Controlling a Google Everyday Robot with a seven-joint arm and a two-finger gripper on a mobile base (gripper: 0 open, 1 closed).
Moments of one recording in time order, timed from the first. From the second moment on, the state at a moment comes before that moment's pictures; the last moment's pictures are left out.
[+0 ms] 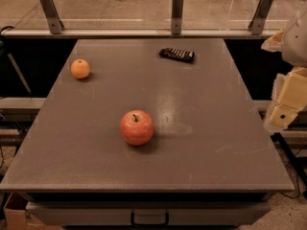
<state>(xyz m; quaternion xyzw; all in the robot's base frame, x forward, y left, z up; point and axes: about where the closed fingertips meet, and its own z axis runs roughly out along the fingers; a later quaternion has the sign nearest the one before) 0.438 -0.217 0.976 -0.60 0.78 -0.03 0.16</state>
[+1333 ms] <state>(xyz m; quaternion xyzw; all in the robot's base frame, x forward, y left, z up) 0.449 -0.086 0.923 -0.64 0.72 0.14 0.25</state>
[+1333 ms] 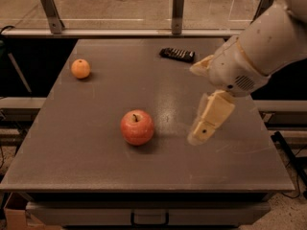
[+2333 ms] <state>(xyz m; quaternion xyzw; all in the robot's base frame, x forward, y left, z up) 0.445 0.013 0.863 -0.62 0.68 0.27 0.29</state>
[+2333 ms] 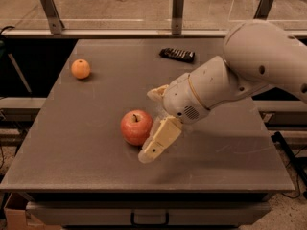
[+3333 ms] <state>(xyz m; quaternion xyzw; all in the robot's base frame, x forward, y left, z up) 0.447 0.026 0.857 -0.58 0.68 0.32 0.31</state>
